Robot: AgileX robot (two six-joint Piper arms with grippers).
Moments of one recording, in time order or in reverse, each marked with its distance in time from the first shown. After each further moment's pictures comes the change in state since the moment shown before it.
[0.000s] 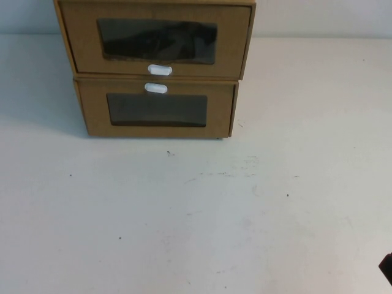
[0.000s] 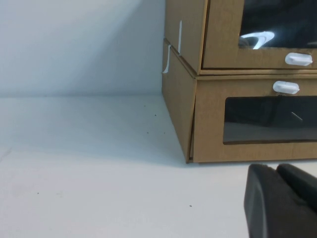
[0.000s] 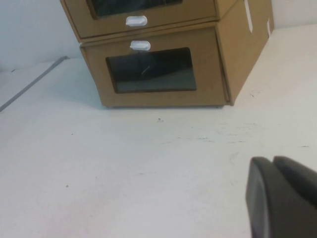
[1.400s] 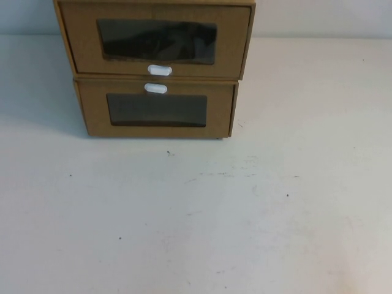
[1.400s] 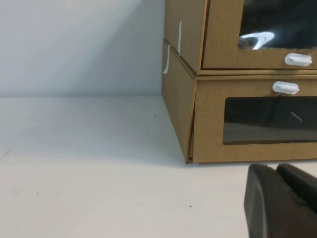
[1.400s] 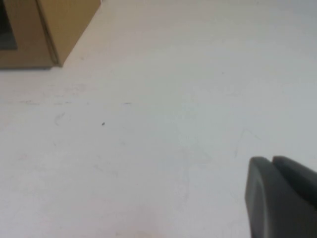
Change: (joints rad) right arm -0.509 -0.164 0.001 0.131 0.357 -0.347; left arm 0.000 -0.002 0.000 -0.002 0.002 0.000
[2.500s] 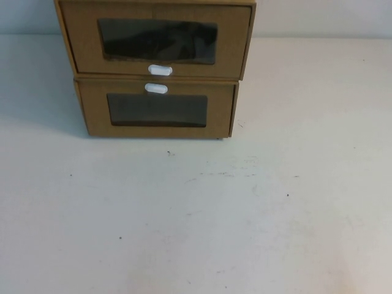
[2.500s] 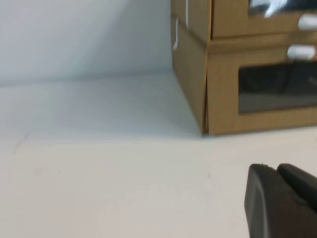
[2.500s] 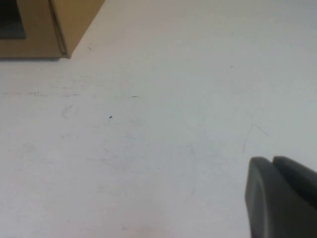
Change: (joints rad) right arm 0.000 0.000 0.000 0.055 0.028 -0.066; left arm 0.000 -0.013 0.000 0.430 0.055 -0.340
